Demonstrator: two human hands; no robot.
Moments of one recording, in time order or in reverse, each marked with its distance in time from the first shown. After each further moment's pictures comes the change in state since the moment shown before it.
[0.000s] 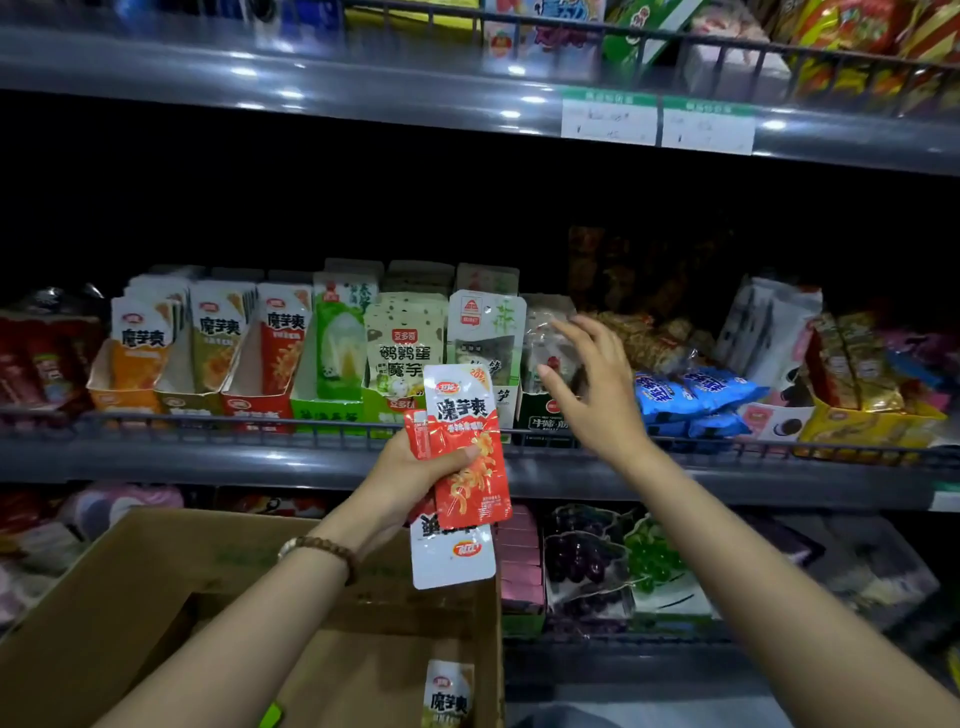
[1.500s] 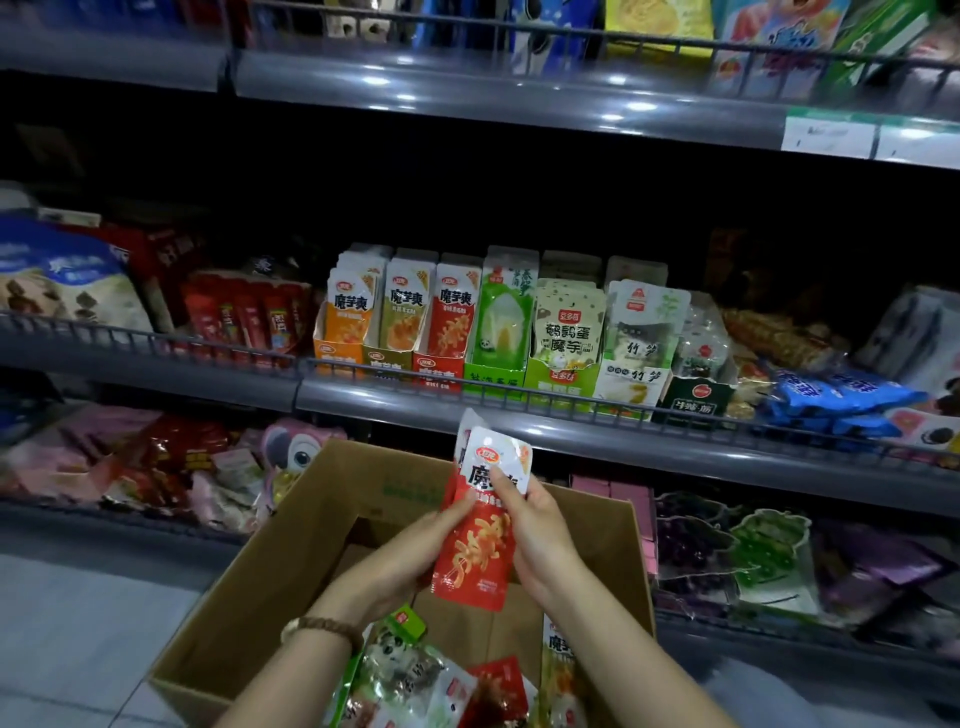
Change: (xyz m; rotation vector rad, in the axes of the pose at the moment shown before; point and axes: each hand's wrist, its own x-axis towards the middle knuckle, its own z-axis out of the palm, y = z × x) left_hand -0.136 -0.035 -0.146 0.058 -0.139 -0.297; right_hand -0.143 -0.202 0.139 1.213 -0.314 0.908
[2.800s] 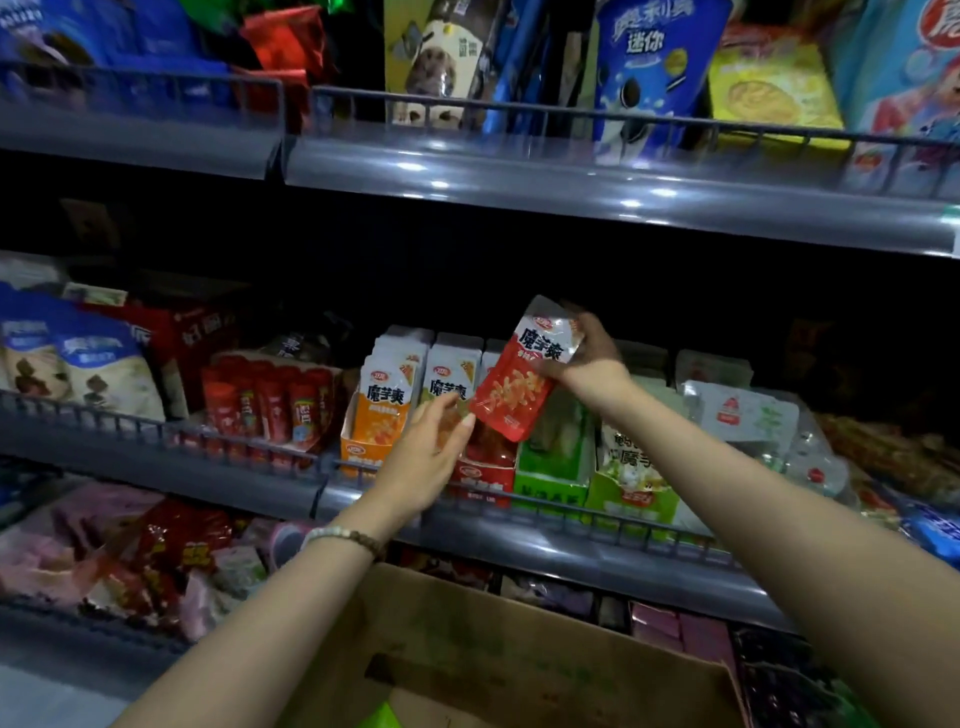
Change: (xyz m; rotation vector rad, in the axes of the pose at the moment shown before) left_hand 0.102 0.131 -0.113 0.664 0.516 0.651; right_hand 0.185 -0.183 0.074 -0.723 -0.020 -0.640
